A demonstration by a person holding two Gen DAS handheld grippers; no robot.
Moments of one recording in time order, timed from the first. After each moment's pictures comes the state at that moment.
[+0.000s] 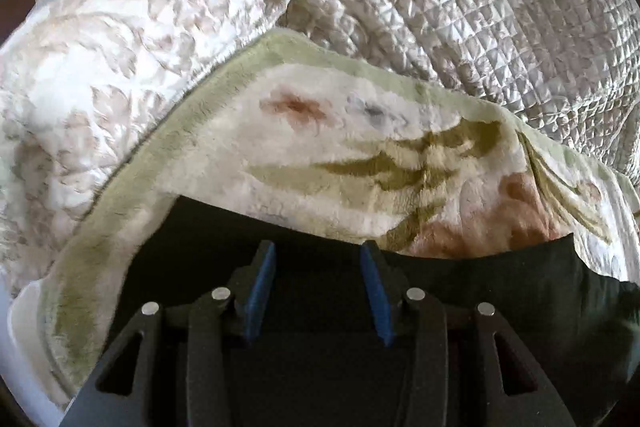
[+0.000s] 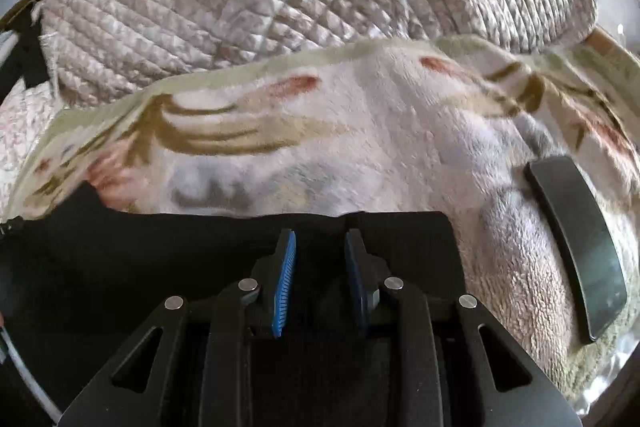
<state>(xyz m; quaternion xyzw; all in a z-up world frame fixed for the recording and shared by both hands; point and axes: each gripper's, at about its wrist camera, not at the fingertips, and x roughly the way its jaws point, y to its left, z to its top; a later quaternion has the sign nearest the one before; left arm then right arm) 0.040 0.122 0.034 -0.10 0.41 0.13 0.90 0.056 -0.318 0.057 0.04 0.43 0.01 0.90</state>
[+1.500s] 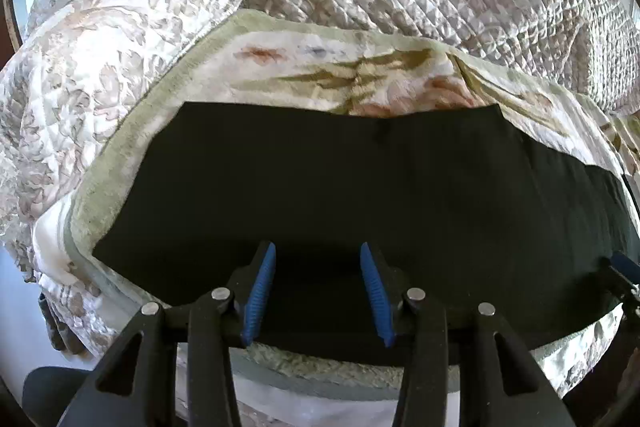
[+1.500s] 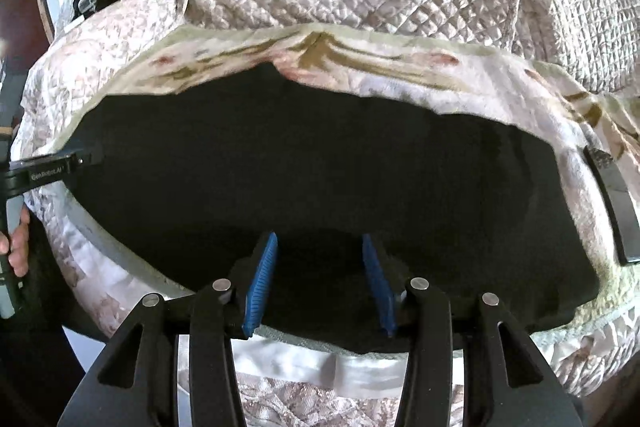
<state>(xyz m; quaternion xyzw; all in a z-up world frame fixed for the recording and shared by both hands) -0.058 0.069 0.033 -0.05 0.44 0.09 0.89 -0.061 -0.214 0.052 -0.04 0.43 0.15 0.89</state>
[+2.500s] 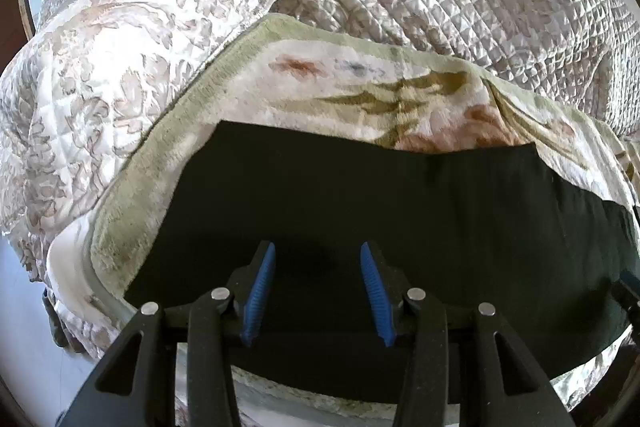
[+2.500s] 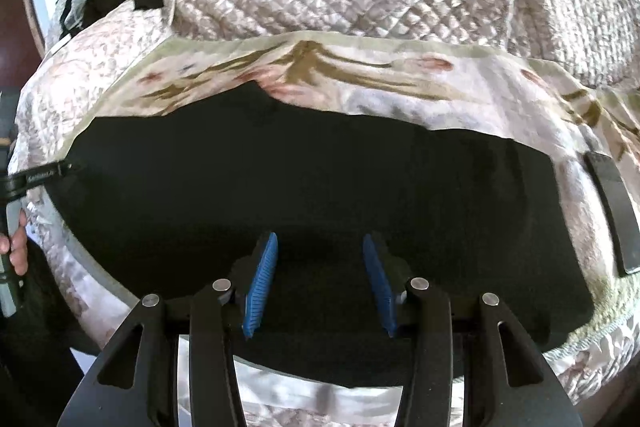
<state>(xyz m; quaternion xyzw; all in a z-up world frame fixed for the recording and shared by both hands) -0.038 0.109 0.042 -0.06 0.44 0.11 0.89 -0.037 -0.214 0.058 -0.02 0.44 0.14 0.89</state>
